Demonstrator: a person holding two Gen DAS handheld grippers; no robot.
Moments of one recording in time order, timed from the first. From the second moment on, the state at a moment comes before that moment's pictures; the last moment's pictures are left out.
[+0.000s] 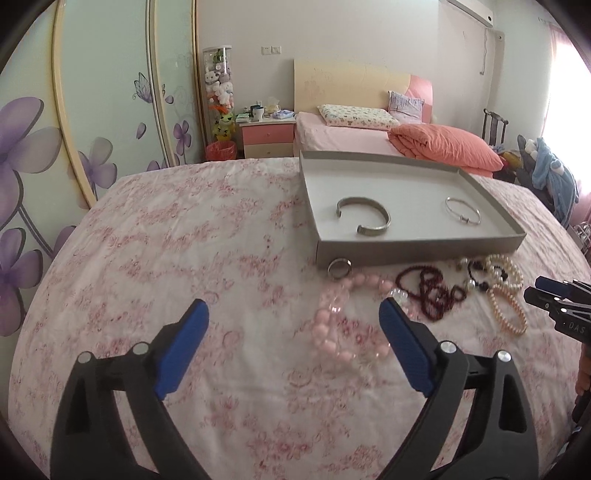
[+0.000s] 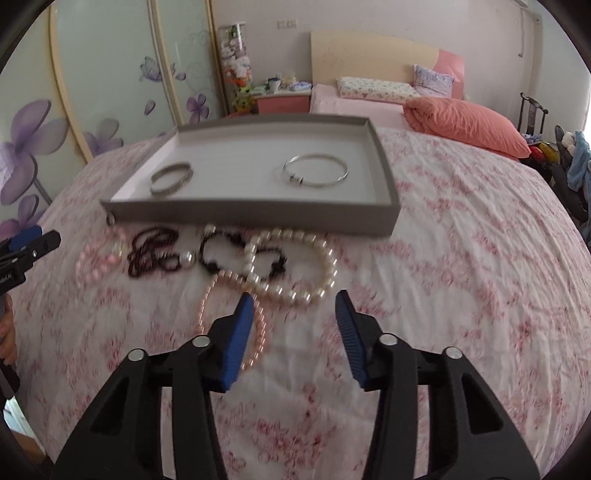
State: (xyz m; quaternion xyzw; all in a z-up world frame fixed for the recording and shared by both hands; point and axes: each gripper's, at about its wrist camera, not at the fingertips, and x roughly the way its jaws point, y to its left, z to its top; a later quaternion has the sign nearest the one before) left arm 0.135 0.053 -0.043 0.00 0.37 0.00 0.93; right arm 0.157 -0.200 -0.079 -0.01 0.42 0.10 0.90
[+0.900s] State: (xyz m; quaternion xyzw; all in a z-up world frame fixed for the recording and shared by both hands) left arm 0.151 0.039 -0.072 0.02 0.42 0.00 0.91; right arm 0.137 -0.201 -0.094 -0.02 0.43 0.09 0.90
